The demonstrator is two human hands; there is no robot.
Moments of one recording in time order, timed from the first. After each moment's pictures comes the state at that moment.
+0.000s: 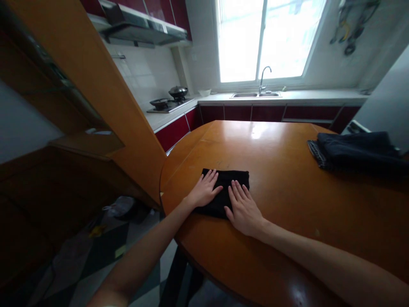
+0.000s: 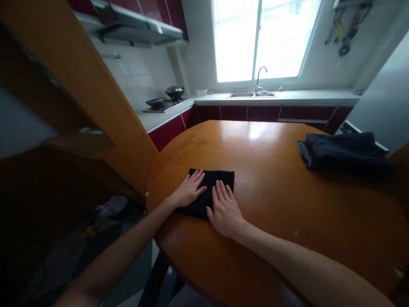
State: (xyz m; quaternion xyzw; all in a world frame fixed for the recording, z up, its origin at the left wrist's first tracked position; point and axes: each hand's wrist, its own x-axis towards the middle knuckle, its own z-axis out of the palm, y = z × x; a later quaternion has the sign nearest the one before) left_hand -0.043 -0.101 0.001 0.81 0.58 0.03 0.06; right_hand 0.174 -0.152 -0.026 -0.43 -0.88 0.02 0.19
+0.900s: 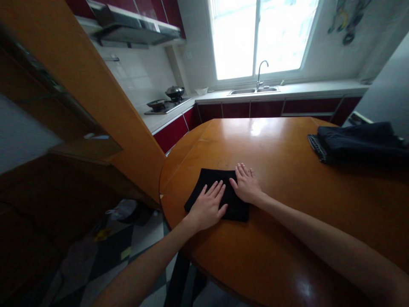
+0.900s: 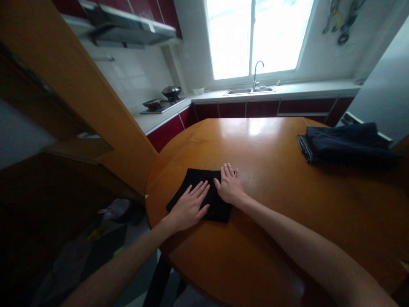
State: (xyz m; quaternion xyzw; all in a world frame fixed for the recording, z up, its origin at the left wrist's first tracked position) left_hand -0.014 -0.166 0.005 0.85 0.52 0.01 -0.05; right_hand 0.170 -0.070 -0.020 -0.54 -0.82 0.08 0.20
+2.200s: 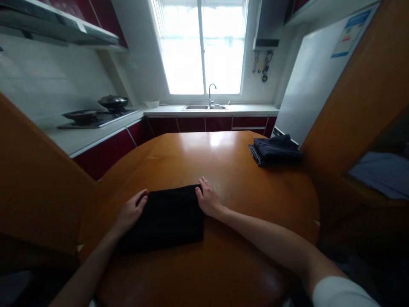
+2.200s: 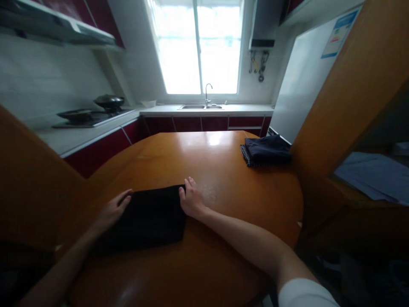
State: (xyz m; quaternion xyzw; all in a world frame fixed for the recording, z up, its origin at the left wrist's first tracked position) left_hand -0.111 -0.054 -0.002 0.64 0.68 0.30 0.20; right_hand 0.192 -0.067 -0.014 -0.58 -0.72 0.18 0.33
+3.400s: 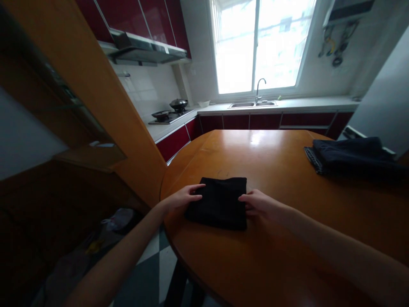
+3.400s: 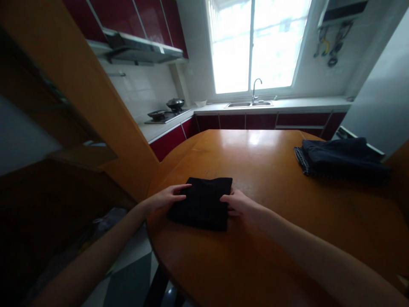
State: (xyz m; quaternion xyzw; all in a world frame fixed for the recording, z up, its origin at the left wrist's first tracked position) left_hand -0.120 -0.109 0.035 0.54 0.53 0.29 0.59; right_hand 0.208 -0.100 0.027 -0.51 -0.43 0.71 0.23
